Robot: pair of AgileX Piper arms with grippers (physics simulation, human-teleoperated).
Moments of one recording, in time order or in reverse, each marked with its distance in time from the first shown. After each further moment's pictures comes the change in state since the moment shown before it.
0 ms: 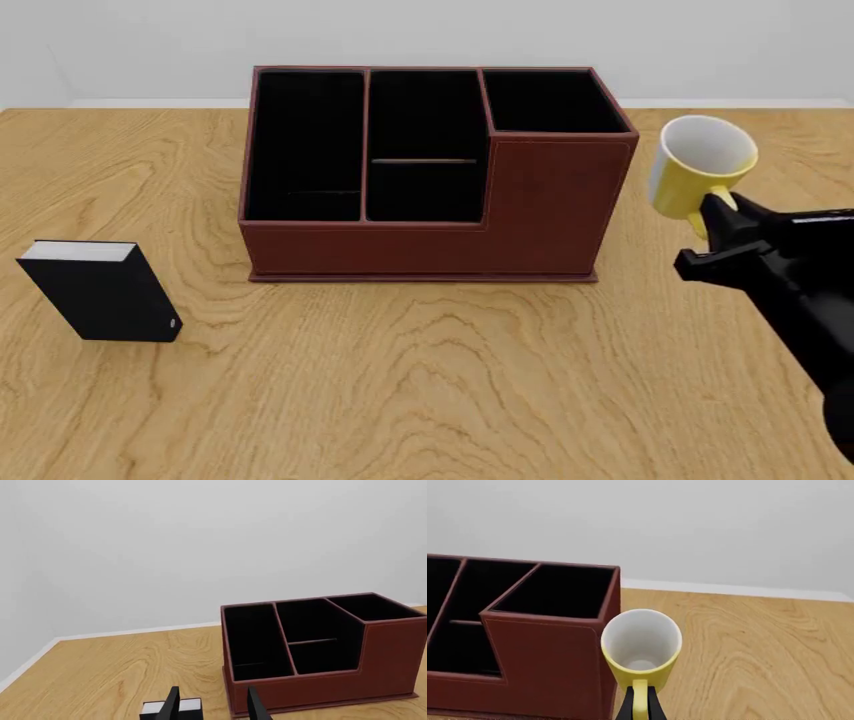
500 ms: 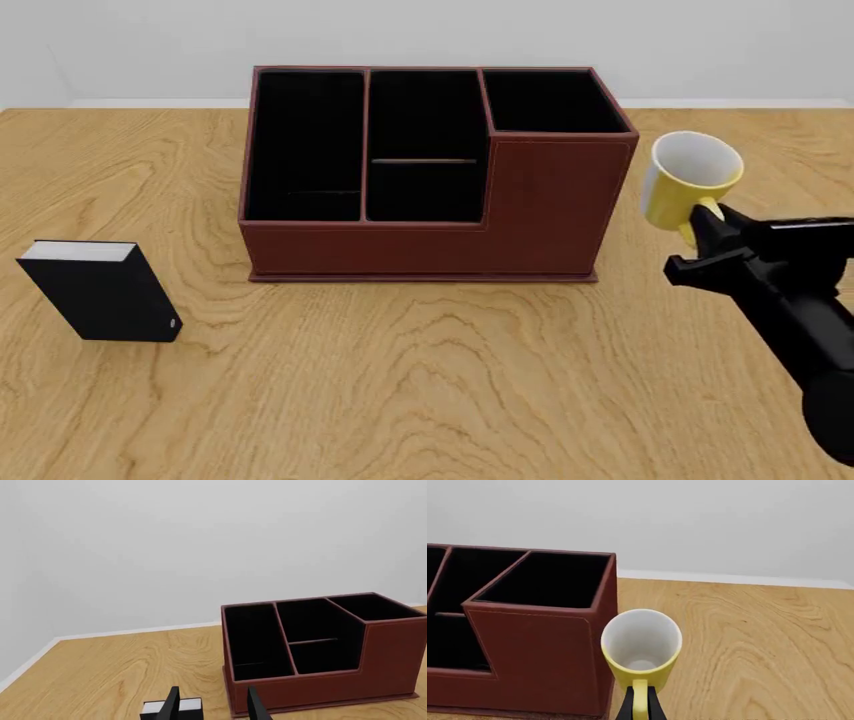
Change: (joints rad) left arm 0.002 0.000 0.000 0.000 0.000; right arm -0.010 0.127 -0.007 -0.083 0.009
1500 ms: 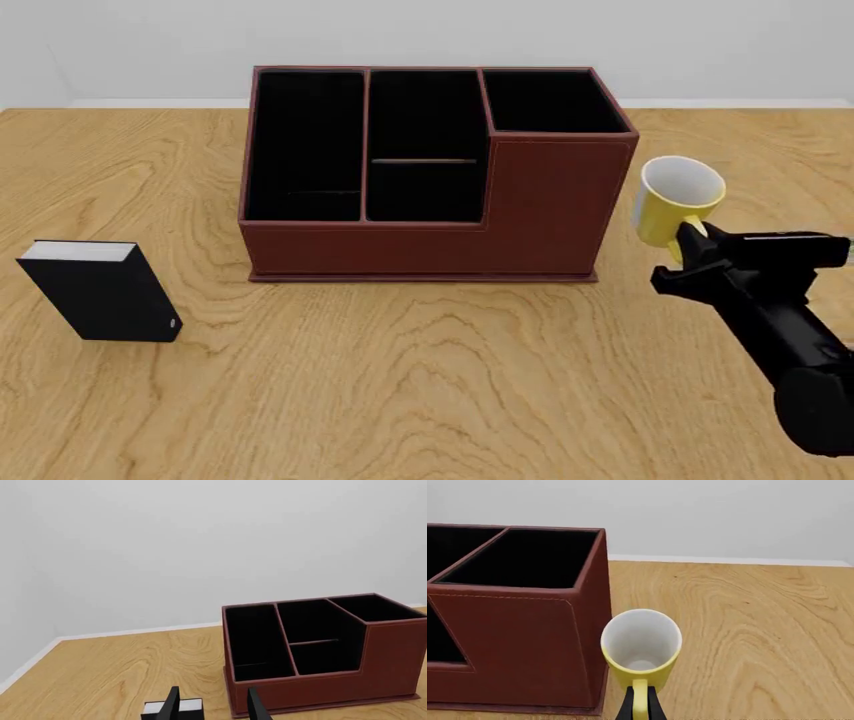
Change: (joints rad) left arm 0.004 0.000 -0.004 0.002 0.000; right arm -0.020 0.204 -0.023 -0.121 0.015
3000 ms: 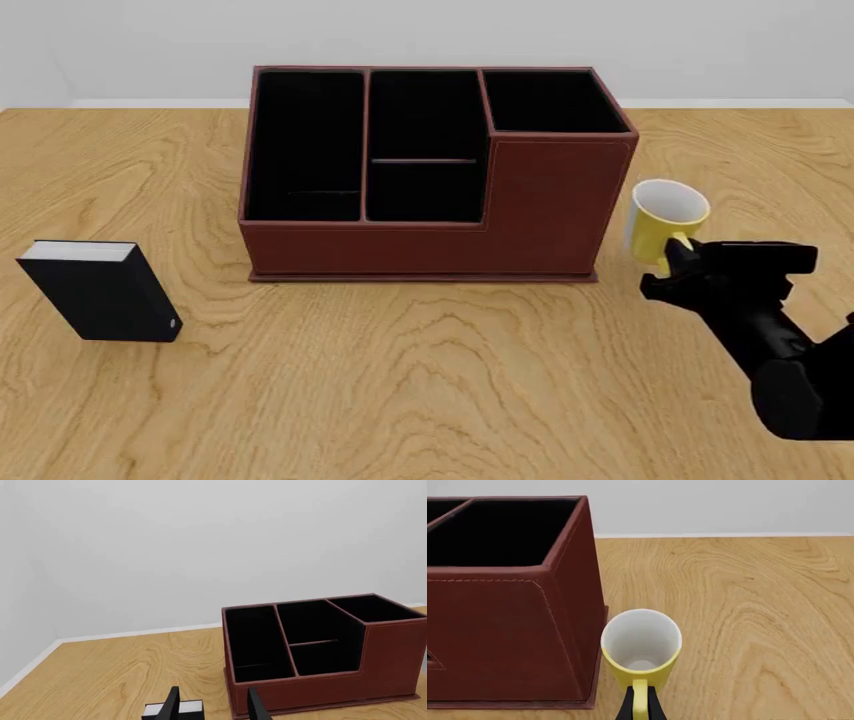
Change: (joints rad) left arm -0.004 0.000 -0.013 0.010 0.008; right arm -0.020 0.171 -0.058 -0.030 0.028
